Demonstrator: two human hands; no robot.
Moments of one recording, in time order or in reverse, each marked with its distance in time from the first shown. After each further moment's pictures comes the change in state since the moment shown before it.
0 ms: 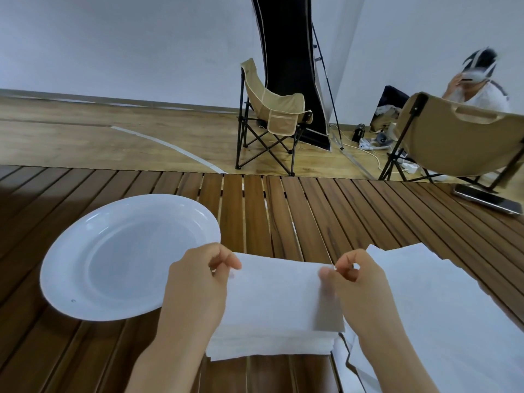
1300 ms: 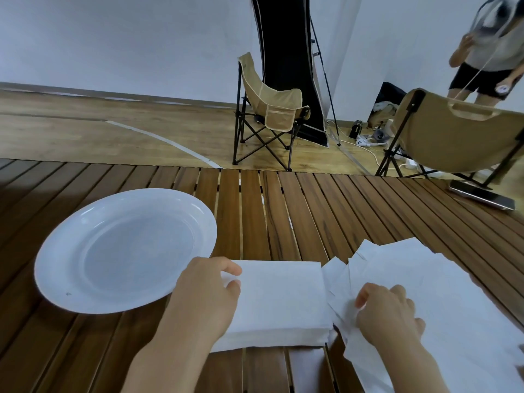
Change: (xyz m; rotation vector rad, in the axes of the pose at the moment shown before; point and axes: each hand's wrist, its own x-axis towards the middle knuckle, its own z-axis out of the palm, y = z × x) left_hand -0.016 0.004 0.002 0.115 -0.173 -0.018; right_hand 0.005 0.042 -0.017 -0.926 0.012 0.242
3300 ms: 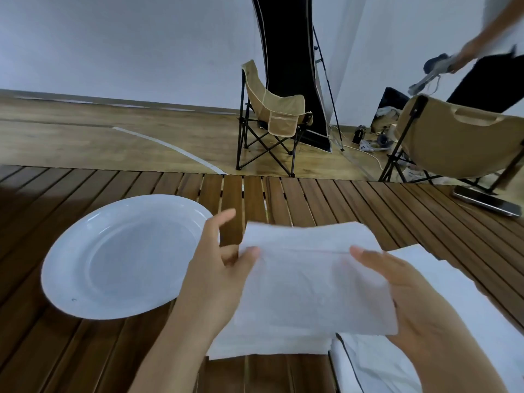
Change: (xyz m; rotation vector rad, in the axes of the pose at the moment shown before) left_hand 0.002 0.026 -0.016 -0.625 -0.048 -0.008; right_hand -0.014 0.016 -0.044 1.578 -0.475 -0.182
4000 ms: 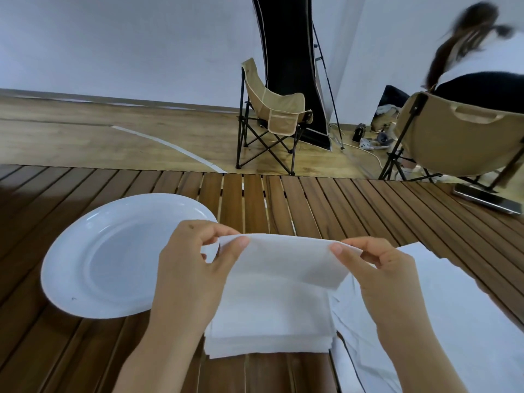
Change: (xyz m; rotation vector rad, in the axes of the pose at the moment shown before) left_hand 0.006 -0.006 -0.014 0.345 0.276 0.237; right_hand 0.010 -0.007 0.041 -0.533 0.210 -0.426
